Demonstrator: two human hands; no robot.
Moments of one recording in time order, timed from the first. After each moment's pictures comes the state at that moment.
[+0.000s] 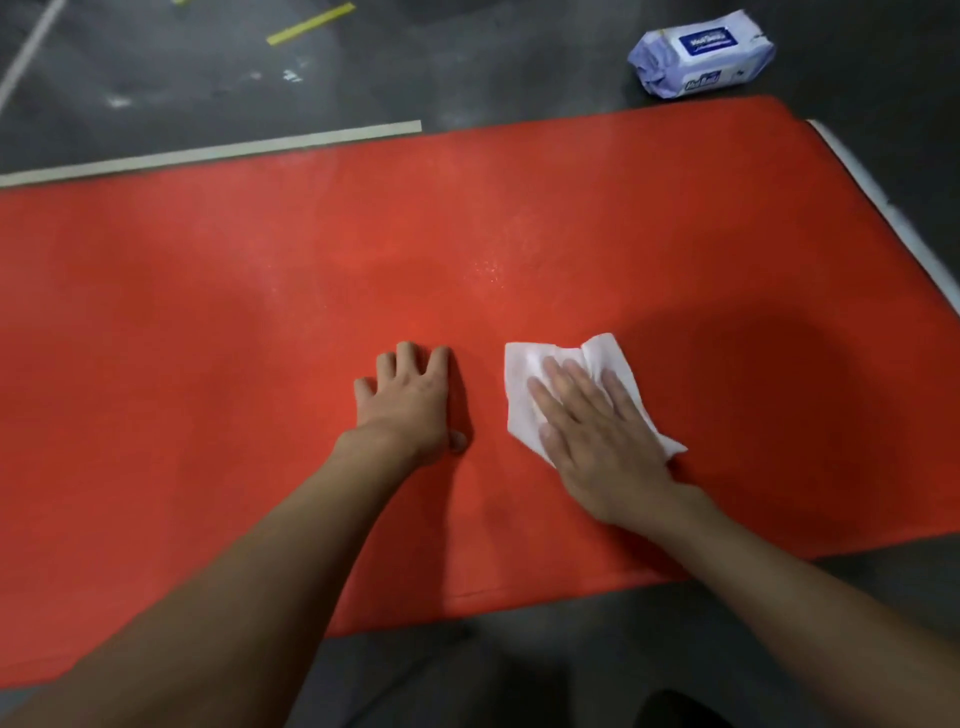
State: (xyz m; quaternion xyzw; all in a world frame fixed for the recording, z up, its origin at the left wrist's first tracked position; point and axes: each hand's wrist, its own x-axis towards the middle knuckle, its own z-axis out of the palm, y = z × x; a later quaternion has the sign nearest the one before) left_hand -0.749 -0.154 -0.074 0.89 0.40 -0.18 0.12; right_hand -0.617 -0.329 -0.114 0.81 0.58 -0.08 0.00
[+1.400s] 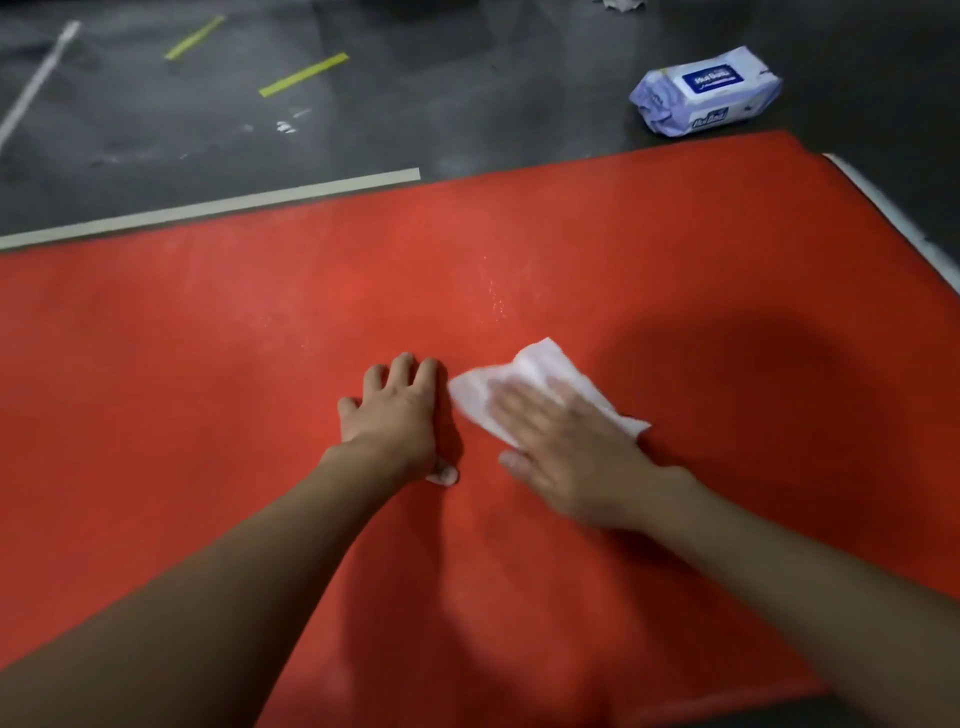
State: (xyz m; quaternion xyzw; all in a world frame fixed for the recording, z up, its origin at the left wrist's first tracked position) left_hand -0.720 -0.088 -0.070 0.89 0.39 -0.20 0.11; right_hand -0.586 -0.243 -0.115 0.74 0.66 -0.12 -0.03
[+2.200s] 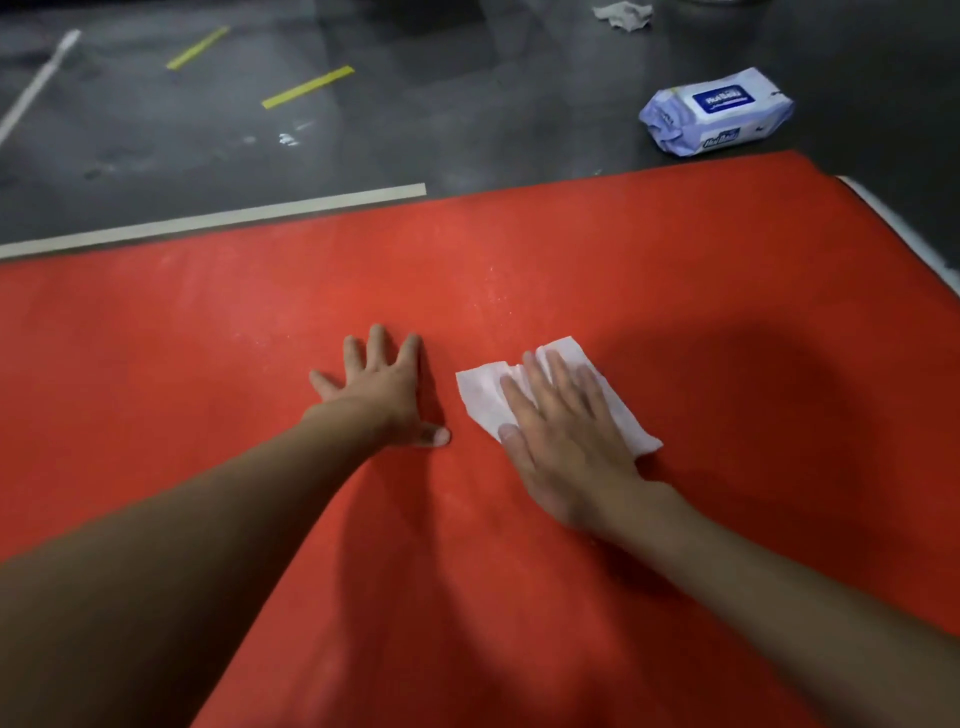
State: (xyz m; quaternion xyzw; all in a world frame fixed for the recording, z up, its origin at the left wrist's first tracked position) left_hand -0.698 -0.028 -0.075 0.87 0.43 -0.21 0.13; right_hand -0.594 -0.205 -0.113 0.82 0.57 -0.07 -0.05
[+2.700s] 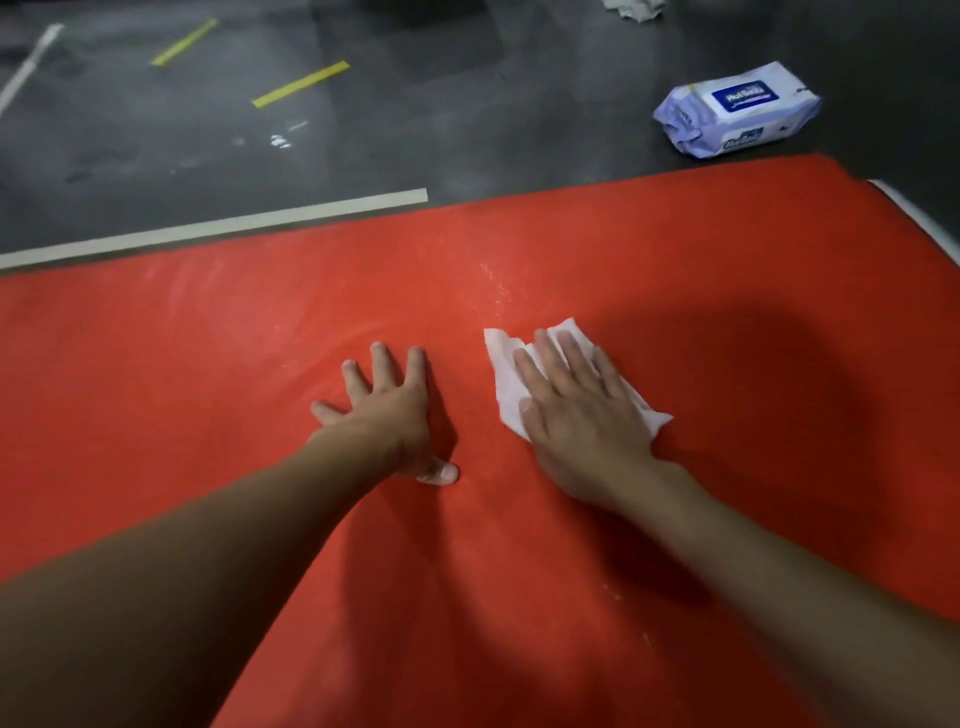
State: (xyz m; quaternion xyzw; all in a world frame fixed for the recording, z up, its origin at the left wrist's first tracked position) left_hand -0.682 -0.020 -0.078 0.84 0.44 -0.28 0.17; right_hand -0.549 -0.163 -0.123 0.84 0.53 -0.08 -0.03
